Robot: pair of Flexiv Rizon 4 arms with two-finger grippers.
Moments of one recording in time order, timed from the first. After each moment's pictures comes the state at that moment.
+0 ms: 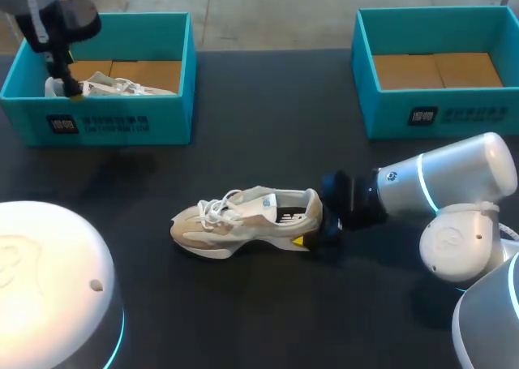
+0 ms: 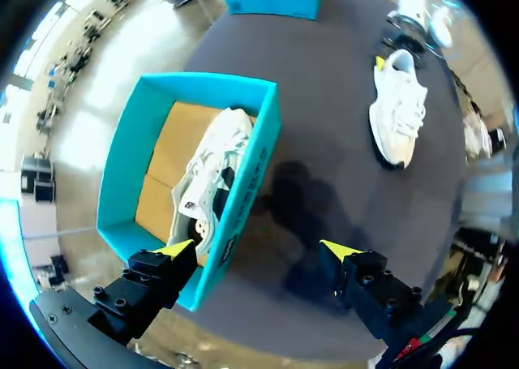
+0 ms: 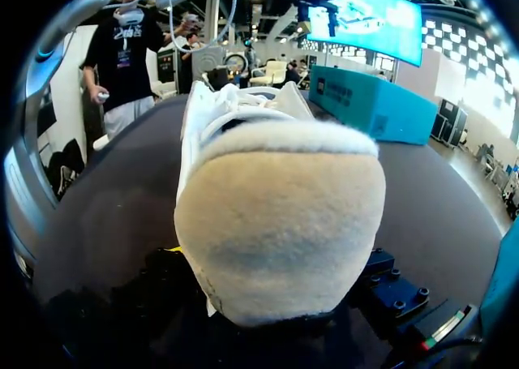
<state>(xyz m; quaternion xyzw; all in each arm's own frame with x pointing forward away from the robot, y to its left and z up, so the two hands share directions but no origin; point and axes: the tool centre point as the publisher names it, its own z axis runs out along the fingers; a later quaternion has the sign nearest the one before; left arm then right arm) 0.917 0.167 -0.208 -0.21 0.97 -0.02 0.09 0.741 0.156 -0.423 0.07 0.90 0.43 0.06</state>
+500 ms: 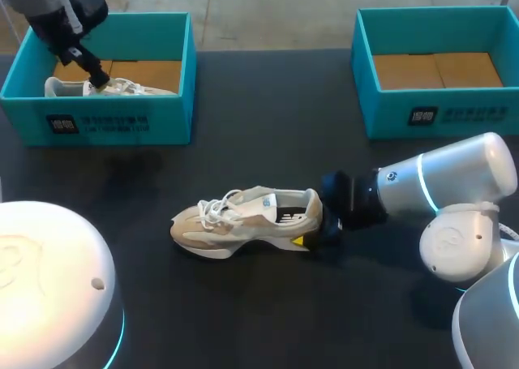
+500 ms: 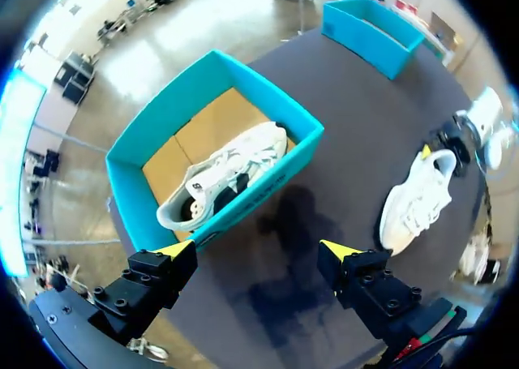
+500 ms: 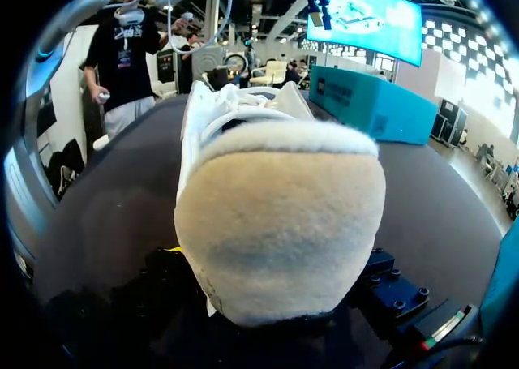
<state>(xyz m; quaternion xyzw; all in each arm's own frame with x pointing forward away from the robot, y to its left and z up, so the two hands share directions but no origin) 0.907 0.138 -0.196 -0.43 0.89 -0.05 0.11 0.741 0.156 -0.423 0.07 0.90 0.43 0.06</state>
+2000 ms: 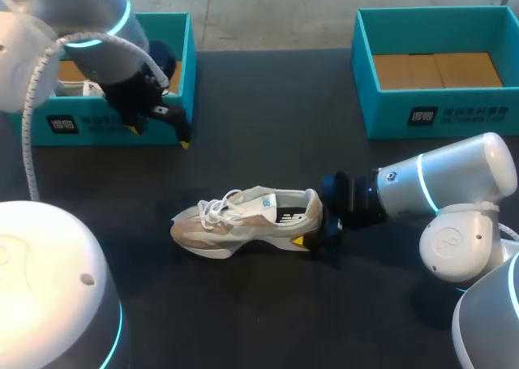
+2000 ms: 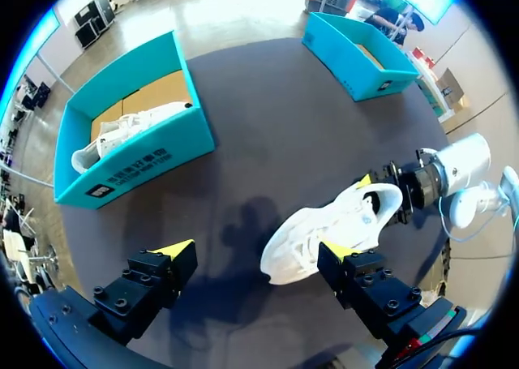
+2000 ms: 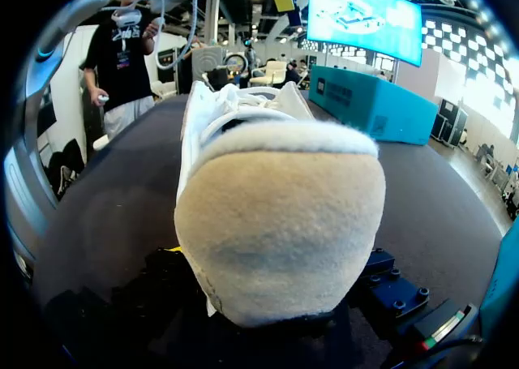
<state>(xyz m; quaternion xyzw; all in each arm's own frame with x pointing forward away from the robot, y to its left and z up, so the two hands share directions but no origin) 0.786 -0.012 -0.231 -0.55 0.83 -0.11 0.03 0.741 0.156 -0.423 0.07 0.90 0.43 0.06</state>
